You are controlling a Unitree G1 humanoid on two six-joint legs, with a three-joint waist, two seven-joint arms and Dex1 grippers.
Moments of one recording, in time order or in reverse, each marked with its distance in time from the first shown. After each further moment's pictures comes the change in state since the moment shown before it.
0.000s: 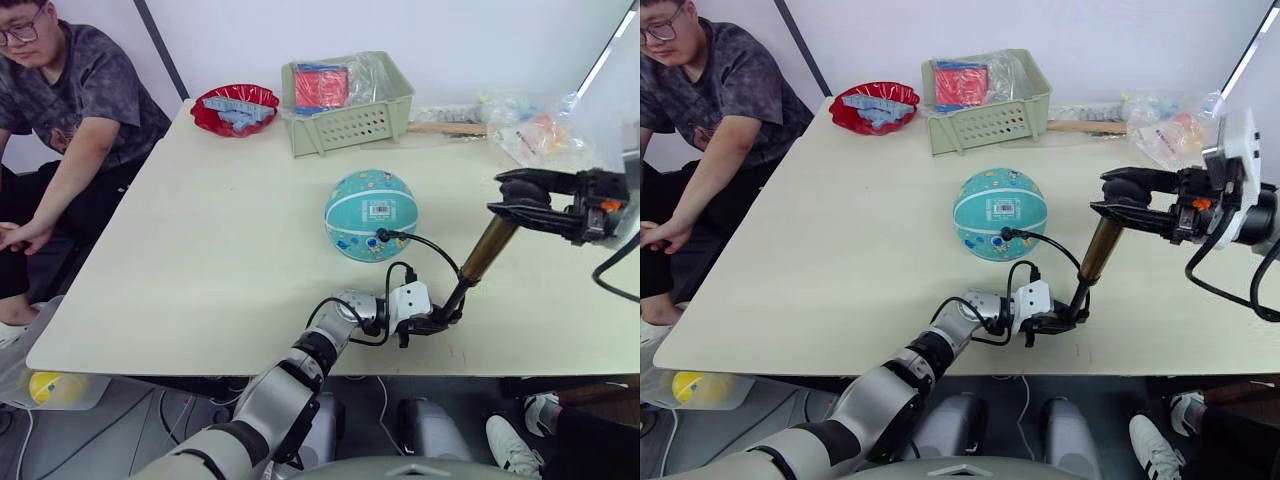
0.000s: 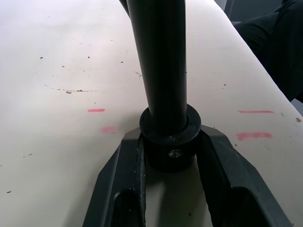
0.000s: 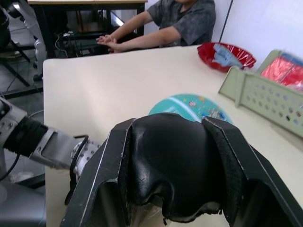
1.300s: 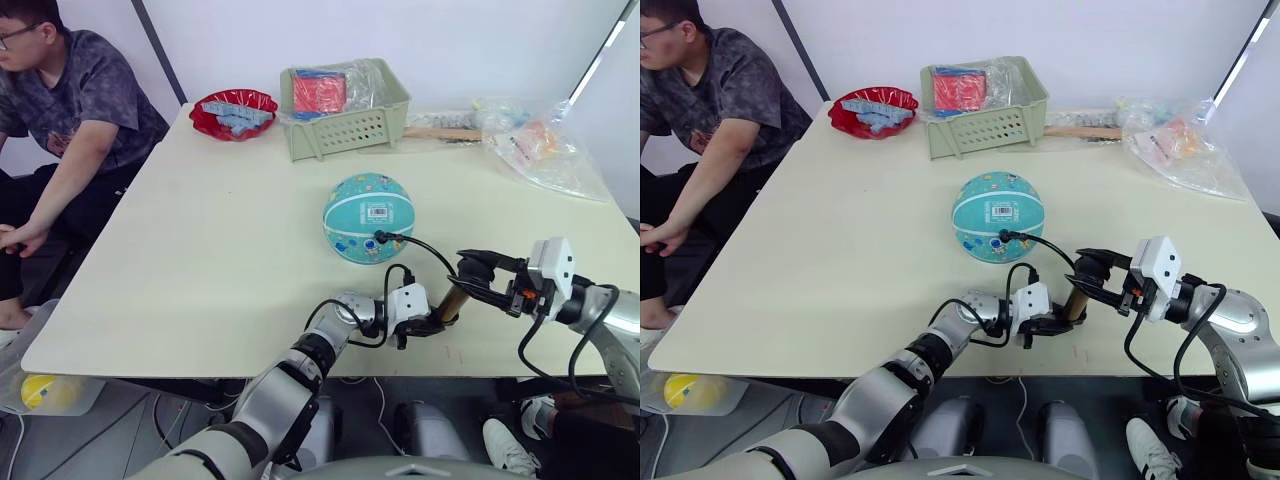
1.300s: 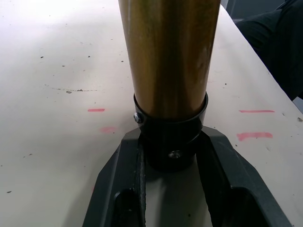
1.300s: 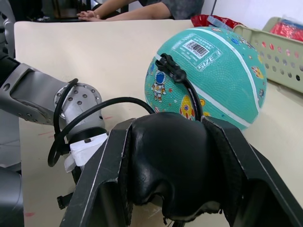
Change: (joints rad) left arm 0.006 0.005 -0.001 0.012 0.008 0.004 0.014; right arm 0.404 0.324 0.231 0.058 -0.438 -0.544 -0.026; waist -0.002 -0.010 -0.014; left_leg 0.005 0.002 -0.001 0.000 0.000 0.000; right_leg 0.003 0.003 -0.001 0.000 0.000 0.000
